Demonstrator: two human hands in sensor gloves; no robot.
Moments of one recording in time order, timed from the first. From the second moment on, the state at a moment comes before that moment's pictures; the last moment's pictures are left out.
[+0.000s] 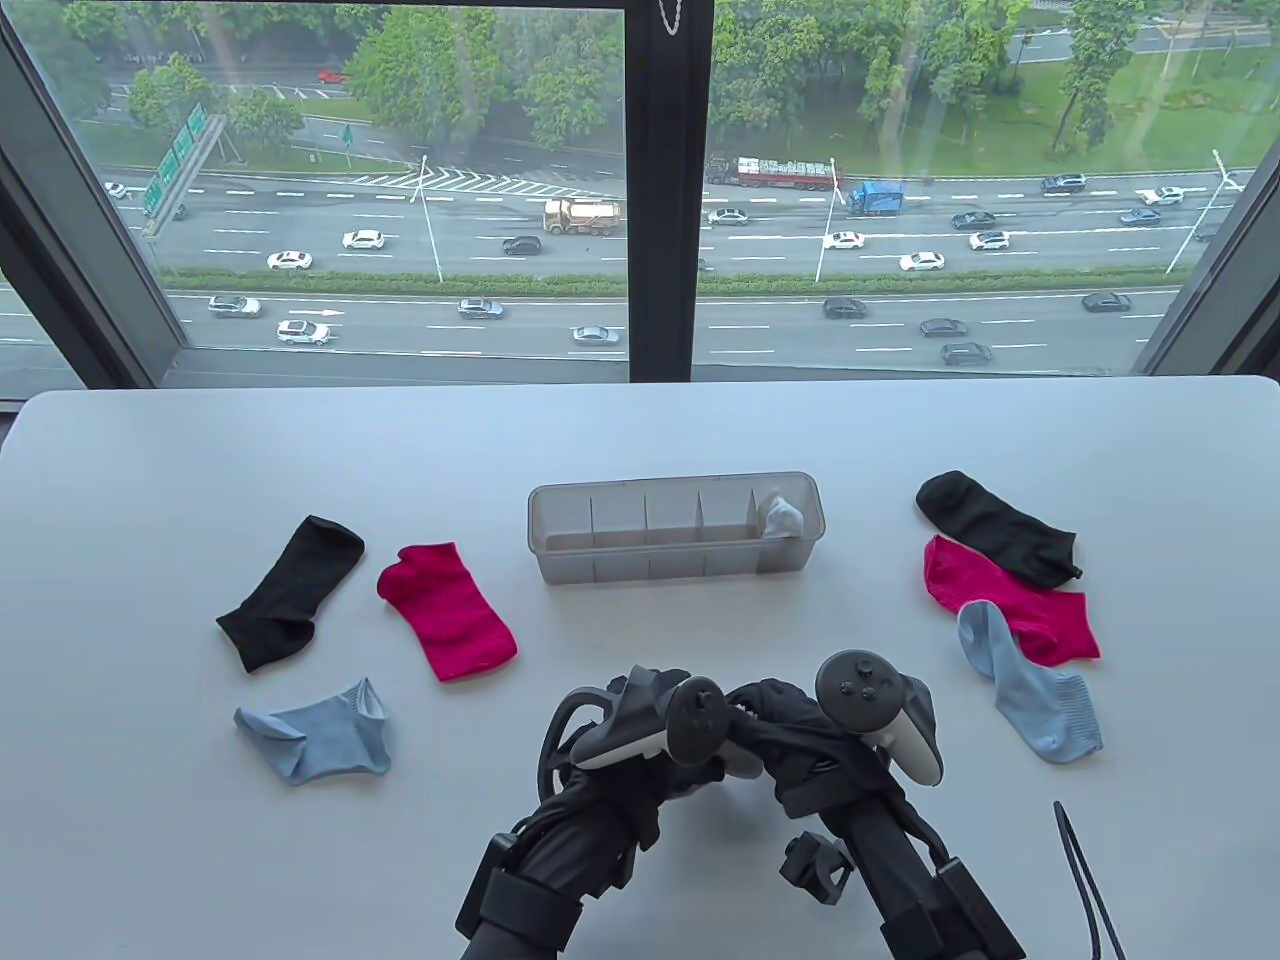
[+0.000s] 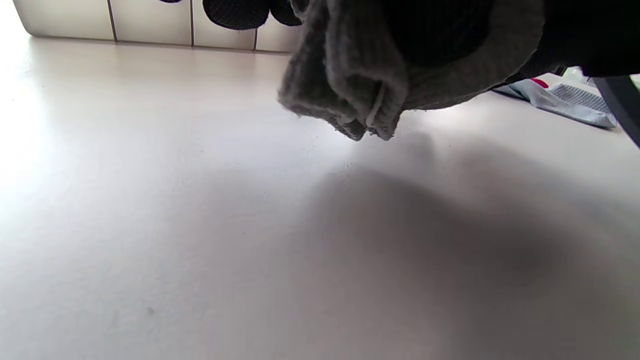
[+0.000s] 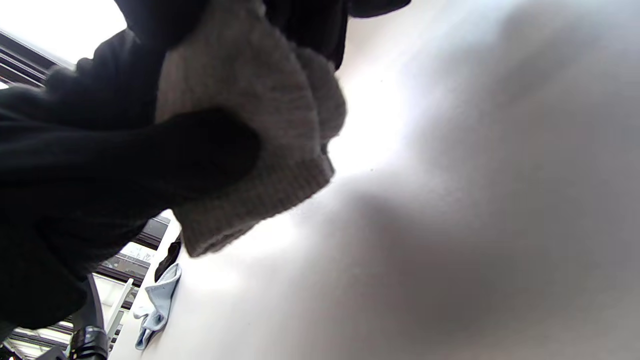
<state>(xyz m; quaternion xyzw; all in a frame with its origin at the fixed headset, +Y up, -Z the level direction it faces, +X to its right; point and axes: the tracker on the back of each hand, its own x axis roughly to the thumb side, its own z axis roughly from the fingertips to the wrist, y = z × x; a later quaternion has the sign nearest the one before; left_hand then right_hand) -0.033 -0.727 -0.304 -0.13 -0.25 0.06 0.96 0.148 -0.762 -0.312 0.12 0.19 0.86 0.45</state>
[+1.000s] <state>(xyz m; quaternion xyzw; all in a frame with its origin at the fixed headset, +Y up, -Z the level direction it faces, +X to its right) -0.029 -0.720 -0.299 -0.04 -0.23 0.06 0.97 0.151 -0.756 -0.312 0.11 0.17 0.83 0.52</state>
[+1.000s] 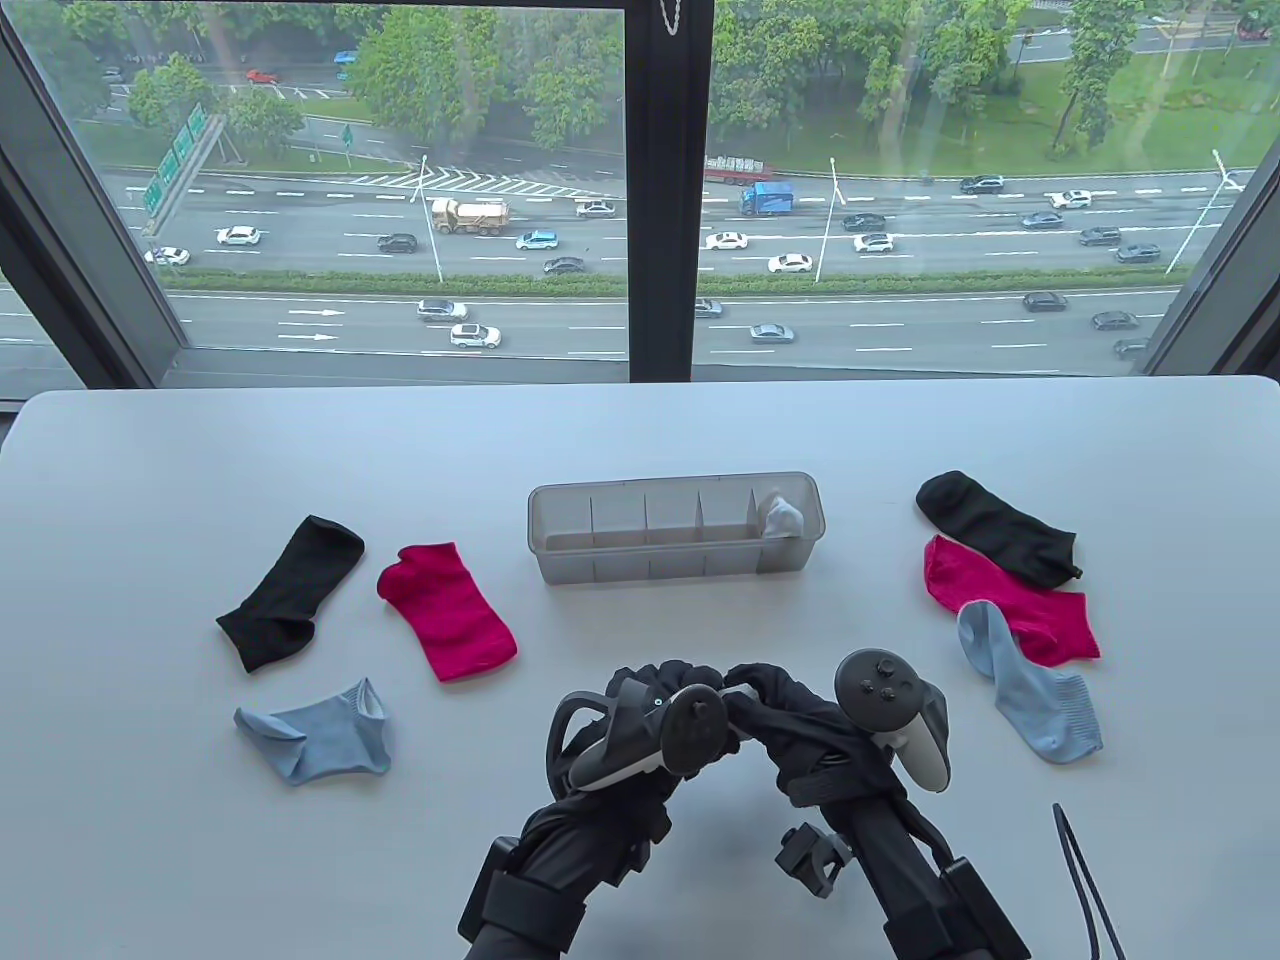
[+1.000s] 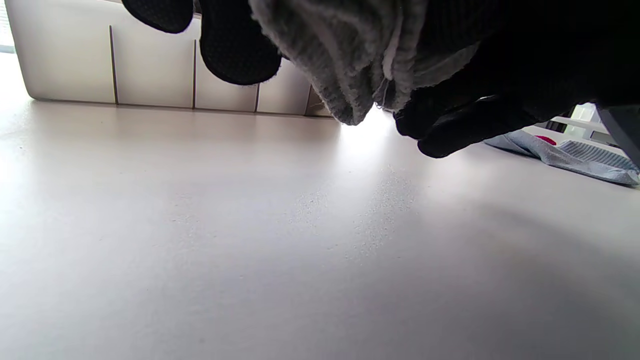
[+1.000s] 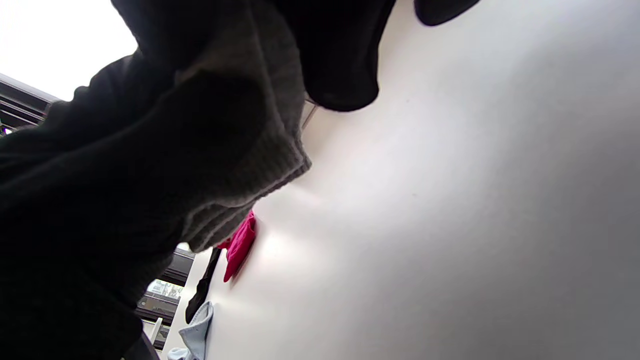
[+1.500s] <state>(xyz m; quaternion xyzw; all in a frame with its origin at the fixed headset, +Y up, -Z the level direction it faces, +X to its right) -0.029 -0.724 -0.299 -0.05 -0.22 0.04 0.97 0.152 -0.755 -0.312 0.10 0.16 0.83 0.53</state>
